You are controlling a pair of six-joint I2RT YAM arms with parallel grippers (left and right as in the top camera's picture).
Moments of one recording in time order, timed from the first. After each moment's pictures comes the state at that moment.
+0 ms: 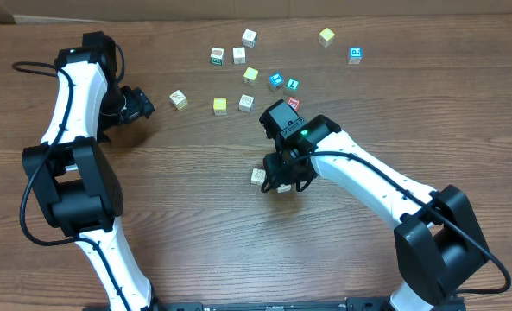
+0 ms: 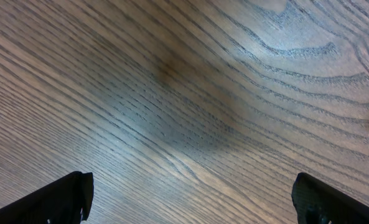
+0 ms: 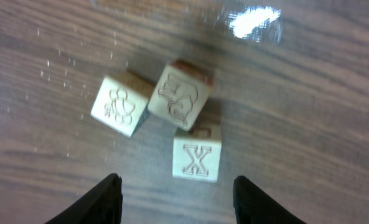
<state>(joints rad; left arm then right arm) 0.15 2.18 1.85 -1.21 -0.08 -0.50 0.63 1.82 1.32 -0.91 -0.07 0.36</state>
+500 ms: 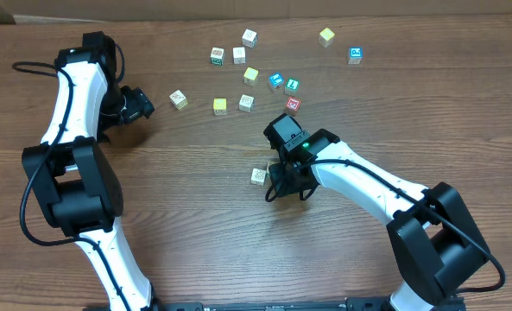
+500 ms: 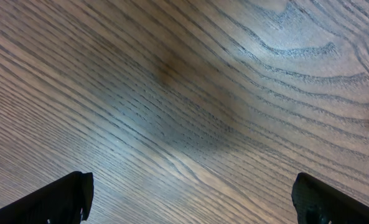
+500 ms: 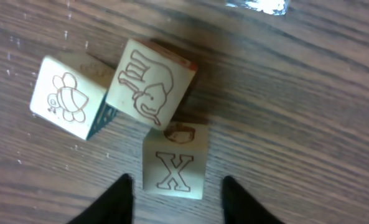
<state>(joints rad) 0.15 2.18 1.85 -1.21 -0.08 -0.50 0.63 1.82 1.19 -0.79 -0.06 0.36</state>
